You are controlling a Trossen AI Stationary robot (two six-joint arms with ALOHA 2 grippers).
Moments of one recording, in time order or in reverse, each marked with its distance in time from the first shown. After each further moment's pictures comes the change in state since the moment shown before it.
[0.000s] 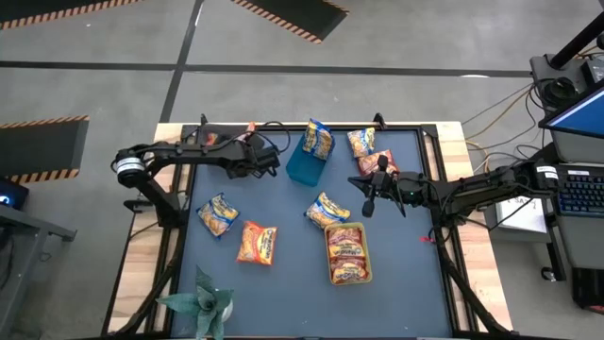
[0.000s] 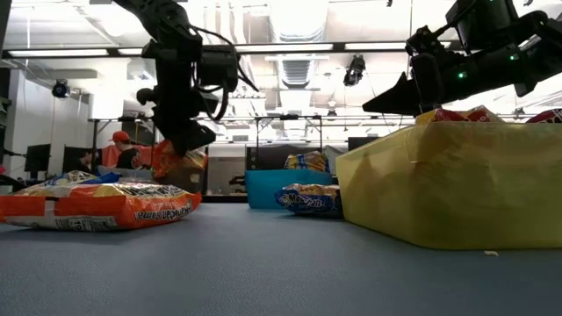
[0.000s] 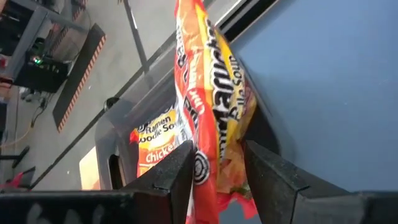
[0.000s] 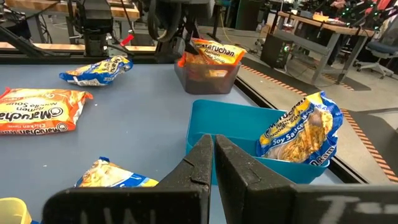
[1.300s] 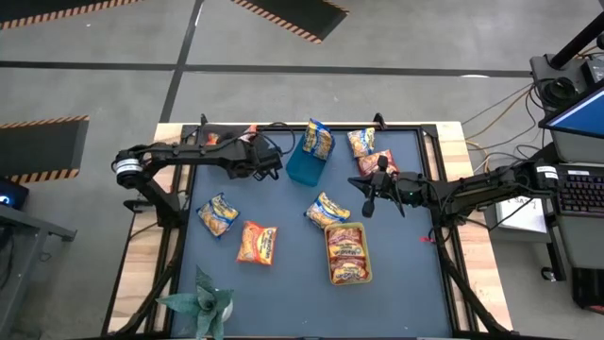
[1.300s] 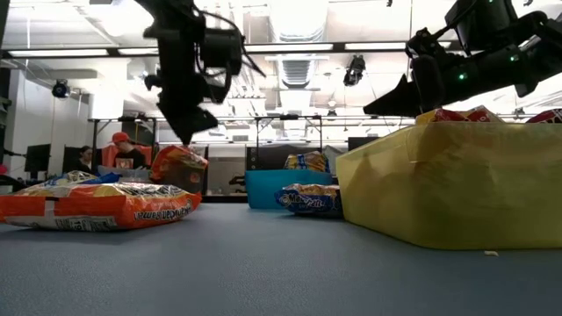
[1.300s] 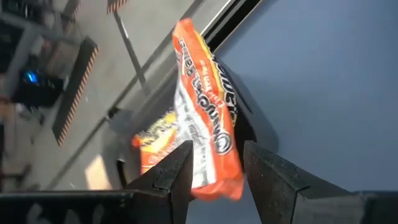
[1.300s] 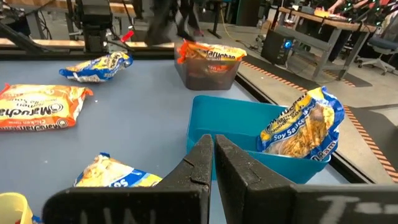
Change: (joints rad) left arm -0.058 -0.006 0.093 -0.113 0.026 0.050; right arm 0.001 0.000 0.000 -0.019 0.000 0.007
